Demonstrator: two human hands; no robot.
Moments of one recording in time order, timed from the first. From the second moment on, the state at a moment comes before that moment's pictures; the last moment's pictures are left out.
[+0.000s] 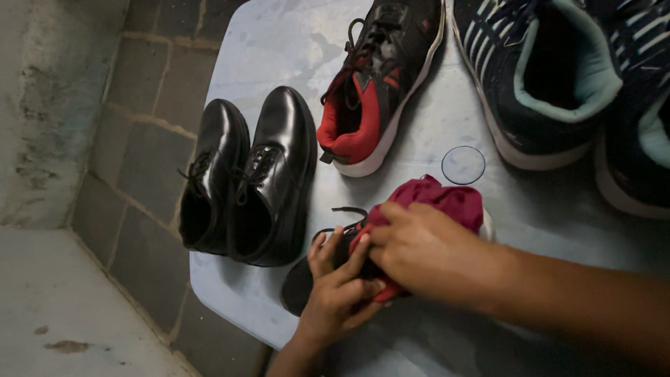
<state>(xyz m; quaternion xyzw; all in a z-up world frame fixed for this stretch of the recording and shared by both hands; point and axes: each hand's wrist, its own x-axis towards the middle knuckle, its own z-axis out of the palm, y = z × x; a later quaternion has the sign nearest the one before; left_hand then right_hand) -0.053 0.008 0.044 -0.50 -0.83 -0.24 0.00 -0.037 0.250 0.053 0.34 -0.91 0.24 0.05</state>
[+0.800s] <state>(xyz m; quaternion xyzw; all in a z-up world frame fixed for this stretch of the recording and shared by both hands) -0.048 0.012 0.046 -0.50 -0.83 -0.24 0.02 -0.038 0.286 0.102 0.22 -0.96 0.14 0.09</state>
